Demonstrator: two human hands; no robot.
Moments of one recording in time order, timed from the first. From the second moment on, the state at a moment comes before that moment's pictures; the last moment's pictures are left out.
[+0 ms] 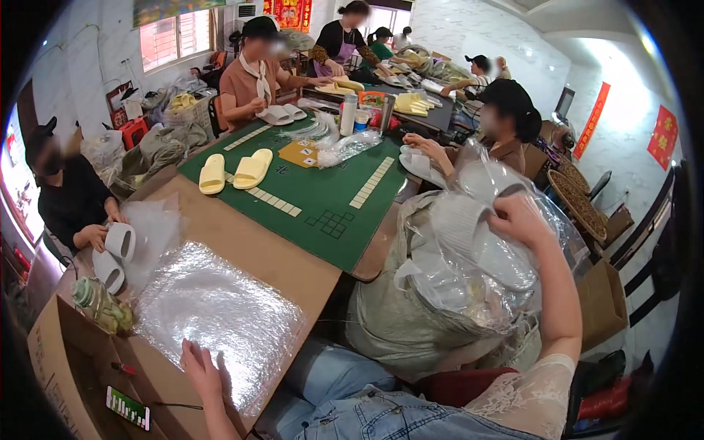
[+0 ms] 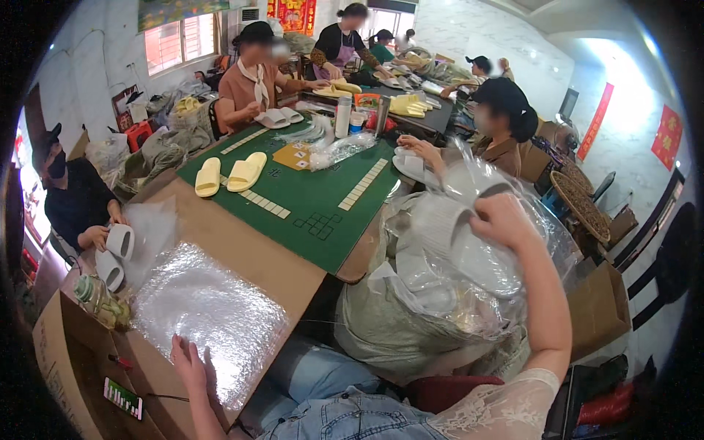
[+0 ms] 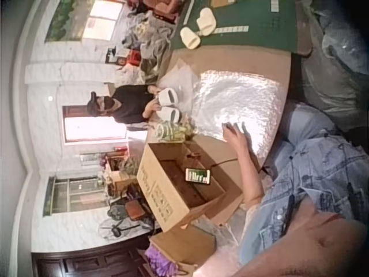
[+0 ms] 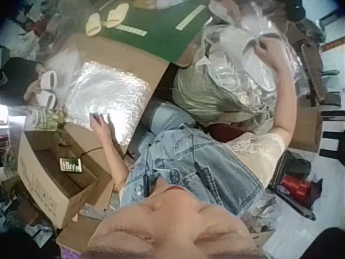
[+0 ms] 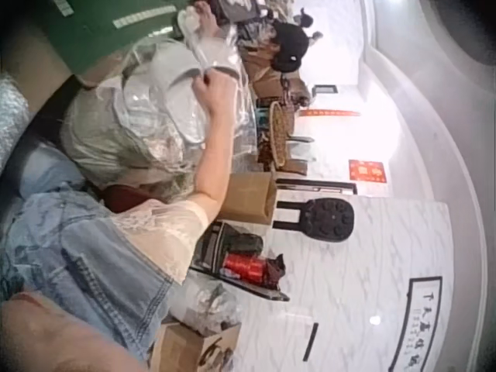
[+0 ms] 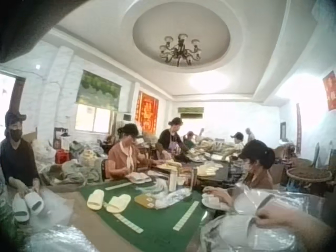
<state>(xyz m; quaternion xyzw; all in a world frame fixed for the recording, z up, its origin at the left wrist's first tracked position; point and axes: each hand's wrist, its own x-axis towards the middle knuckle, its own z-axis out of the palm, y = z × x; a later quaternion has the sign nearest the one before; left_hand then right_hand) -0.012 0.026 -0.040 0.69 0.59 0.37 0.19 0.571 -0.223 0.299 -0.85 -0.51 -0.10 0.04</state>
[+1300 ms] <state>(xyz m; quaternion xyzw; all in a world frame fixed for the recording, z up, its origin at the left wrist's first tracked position) -0.014 0.023 -0.035 0.71 0.61 0.33 0.14 0.649 -0.120 0.210 -0.84 -0.46 0.17 -0.22</state>
